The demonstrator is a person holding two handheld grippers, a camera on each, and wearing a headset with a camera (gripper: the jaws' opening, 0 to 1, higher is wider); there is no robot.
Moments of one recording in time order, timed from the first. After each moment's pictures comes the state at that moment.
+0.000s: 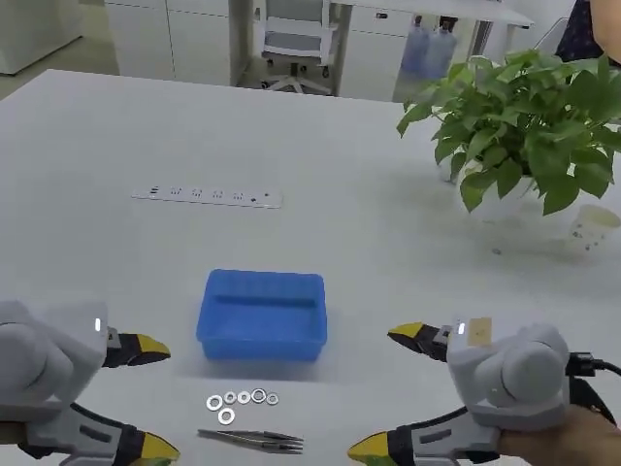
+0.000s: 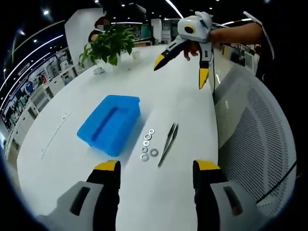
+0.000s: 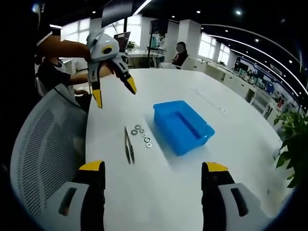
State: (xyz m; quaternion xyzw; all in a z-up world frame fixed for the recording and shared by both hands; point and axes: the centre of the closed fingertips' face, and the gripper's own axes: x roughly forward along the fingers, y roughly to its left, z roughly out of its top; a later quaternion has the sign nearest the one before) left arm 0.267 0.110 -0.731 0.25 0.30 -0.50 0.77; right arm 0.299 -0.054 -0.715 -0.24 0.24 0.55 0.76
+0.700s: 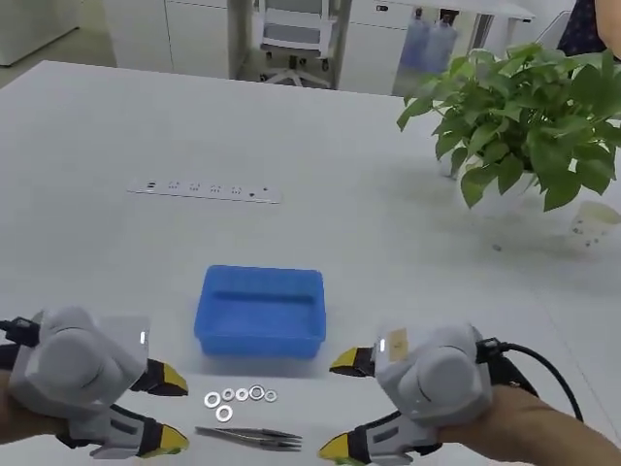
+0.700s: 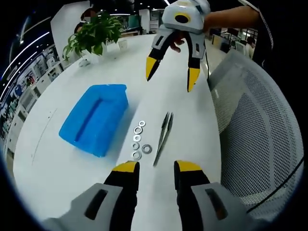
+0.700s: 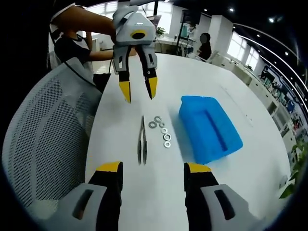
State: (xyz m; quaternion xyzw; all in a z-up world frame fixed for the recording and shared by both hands) left arm 0.270 0.099 -0.769 0.28 0.34 -0.54 0.72; right arm 0.284 -0.018 -0.756 -0.33 0.26 0.62 0.67
